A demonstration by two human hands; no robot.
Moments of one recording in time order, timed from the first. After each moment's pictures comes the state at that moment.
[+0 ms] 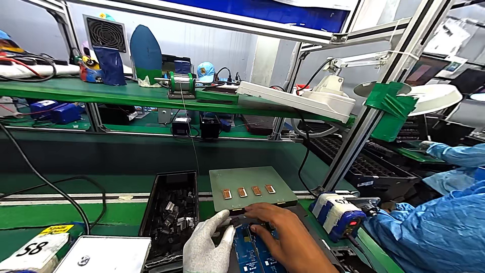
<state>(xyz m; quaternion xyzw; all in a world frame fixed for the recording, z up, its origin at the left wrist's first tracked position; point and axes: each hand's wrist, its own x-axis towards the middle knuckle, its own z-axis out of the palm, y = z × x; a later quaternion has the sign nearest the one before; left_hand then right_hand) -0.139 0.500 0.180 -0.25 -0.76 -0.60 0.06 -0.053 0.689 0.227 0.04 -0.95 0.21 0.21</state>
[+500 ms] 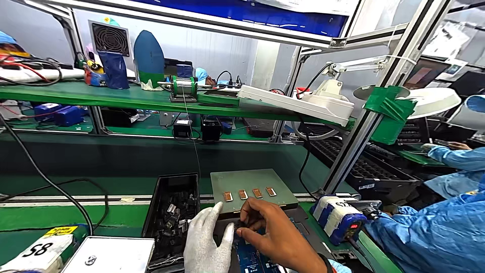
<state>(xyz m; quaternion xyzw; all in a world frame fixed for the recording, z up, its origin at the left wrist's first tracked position) -0.147 0.504 0.178 -0.27 -0.79 -0.52 0.19 -0.075 0.676 0.238 0.03 -0.91 0.38 0.15</state>
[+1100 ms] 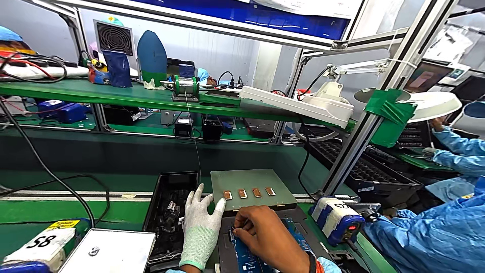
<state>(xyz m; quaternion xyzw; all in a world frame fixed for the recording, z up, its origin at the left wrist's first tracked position) -0.210 0.525 0.168 -0.23 -0.85 -0.46 0.07 -0.079 0.661 0.240 -0.04 -0.97 0.23 0.06</state>
